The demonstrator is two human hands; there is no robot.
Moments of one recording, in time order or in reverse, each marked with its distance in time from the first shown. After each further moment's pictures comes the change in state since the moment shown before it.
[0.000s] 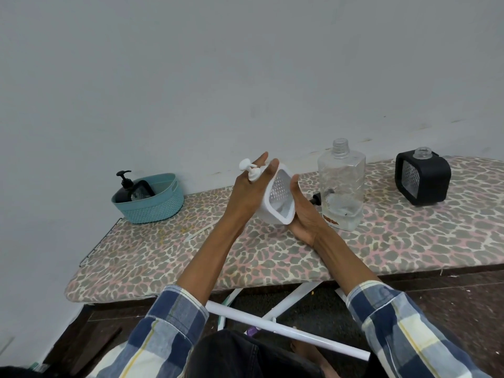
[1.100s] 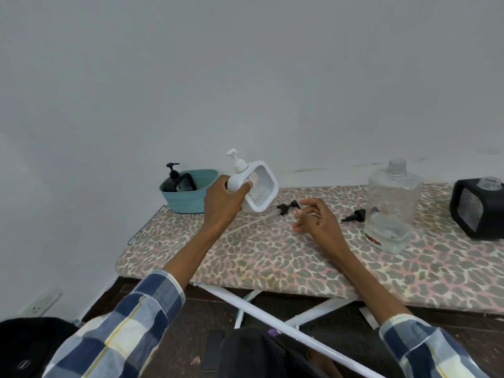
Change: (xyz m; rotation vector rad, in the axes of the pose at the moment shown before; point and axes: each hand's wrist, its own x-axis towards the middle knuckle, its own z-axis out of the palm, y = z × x) left_hand 0.004 -0.056 -0.127 0.306 0.433 -0.076; right_hand 0.014 0.036 0.001 -0.776 0.132 -0.271
